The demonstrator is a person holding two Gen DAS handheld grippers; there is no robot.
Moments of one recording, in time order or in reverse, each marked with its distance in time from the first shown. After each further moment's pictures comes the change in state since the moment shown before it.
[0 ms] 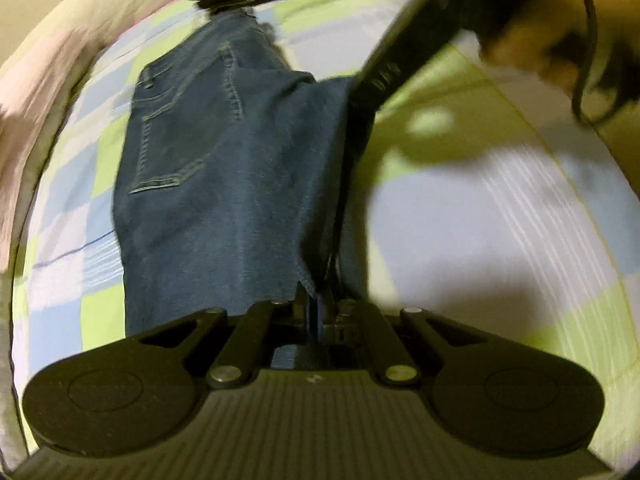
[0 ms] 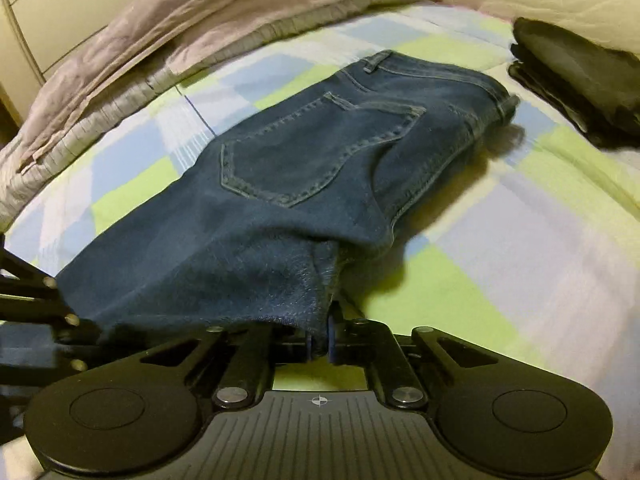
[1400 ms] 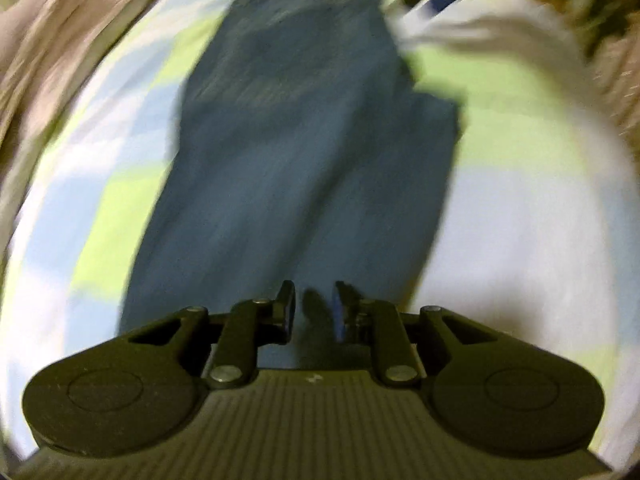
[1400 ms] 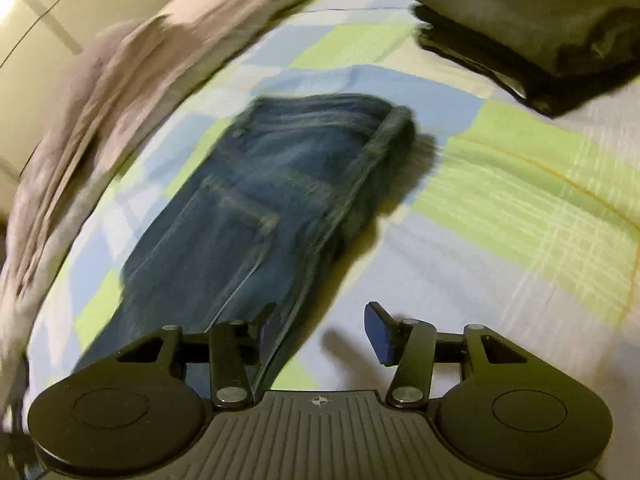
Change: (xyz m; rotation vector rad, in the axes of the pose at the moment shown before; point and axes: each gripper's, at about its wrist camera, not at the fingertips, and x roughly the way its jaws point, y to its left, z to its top) left arm -0.020 0.023 -0.041 -0.478 0.193 0.139; right arm 0.019 -0.109 0.077 0.220 -0.011 0.118
